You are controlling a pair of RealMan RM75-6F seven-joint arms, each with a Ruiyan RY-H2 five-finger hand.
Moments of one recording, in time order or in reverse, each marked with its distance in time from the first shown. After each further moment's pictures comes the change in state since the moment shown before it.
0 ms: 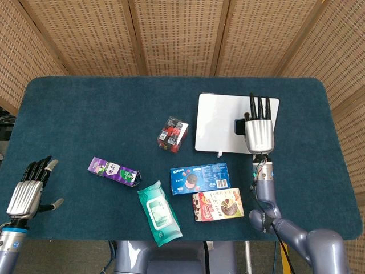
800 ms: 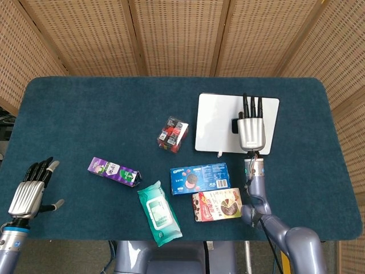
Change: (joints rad) left arm -0.008 -0.006 0.005 0.008 -0.017 -0.027 0.003; right arm 0.080 -0.135 0.034 0.234 0.031 -0.078 -0.032
